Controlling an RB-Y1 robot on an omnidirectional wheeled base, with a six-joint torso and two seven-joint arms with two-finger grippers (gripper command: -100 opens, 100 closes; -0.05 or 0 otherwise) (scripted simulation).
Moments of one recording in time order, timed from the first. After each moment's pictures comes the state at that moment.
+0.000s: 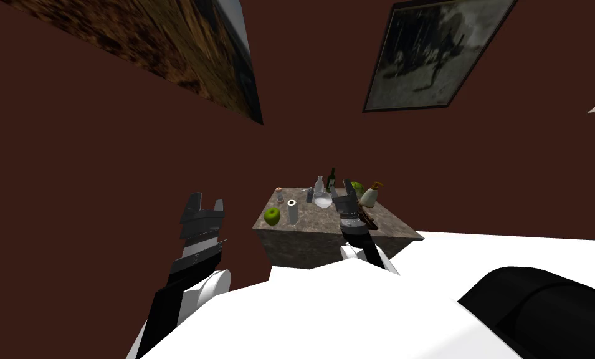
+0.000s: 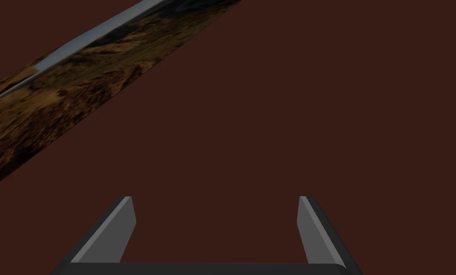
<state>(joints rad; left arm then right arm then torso) 0.49 -0.03 0.02 -2.35 0.09 -0.35 -0.08 0.51 -0.03 0.07 -2.30 0.11 -0.53 -0.12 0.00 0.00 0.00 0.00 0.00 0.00</state>
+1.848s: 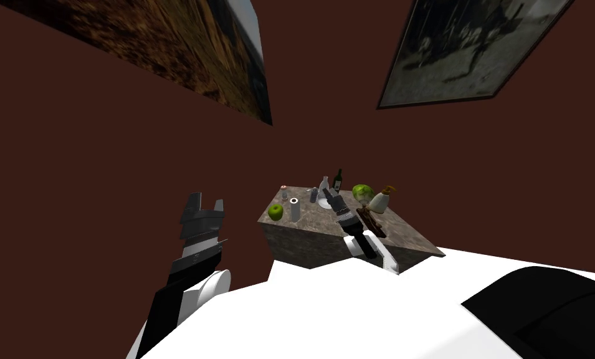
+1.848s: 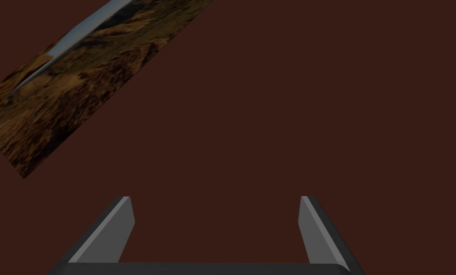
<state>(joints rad) 0.49 -0.03 0.02 -2.35 0.09 -0.35 -0.08 0.33 -0.20 -0.06 -2.02 0.34 -0.53 0.39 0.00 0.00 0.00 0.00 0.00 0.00</state>
